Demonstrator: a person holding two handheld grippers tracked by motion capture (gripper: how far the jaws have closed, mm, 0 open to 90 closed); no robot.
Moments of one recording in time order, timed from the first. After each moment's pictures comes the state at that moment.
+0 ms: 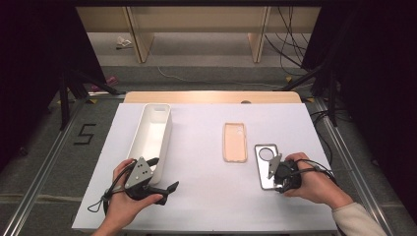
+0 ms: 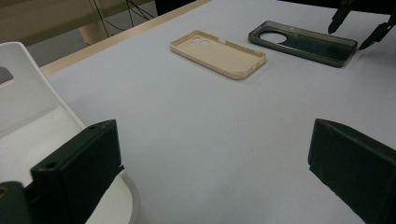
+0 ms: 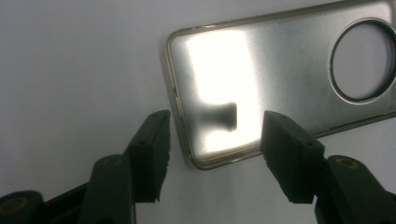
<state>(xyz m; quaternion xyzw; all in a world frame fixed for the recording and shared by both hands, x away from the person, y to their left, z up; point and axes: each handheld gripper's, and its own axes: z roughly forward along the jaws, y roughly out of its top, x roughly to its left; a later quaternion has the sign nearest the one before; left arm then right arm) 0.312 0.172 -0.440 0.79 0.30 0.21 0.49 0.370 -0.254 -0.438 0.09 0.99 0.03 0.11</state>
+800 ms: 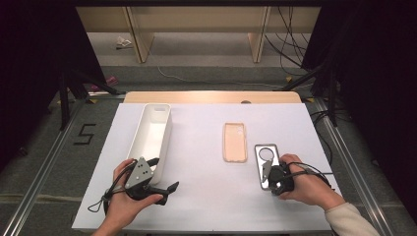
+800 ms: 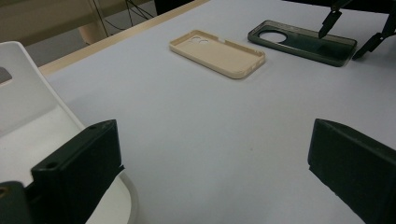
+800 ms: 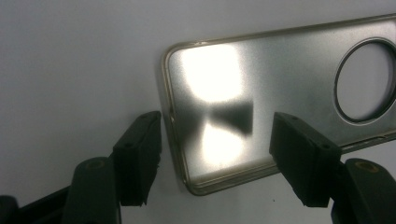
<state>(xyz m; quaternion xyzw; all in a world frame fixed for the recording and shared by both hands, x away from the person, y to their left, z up) 0.312 0.172 -0.440 0.79 0.30 0.21 0.49 0.370 -0.239 -0.451 0.06 0.99 0.01 0.13</state>
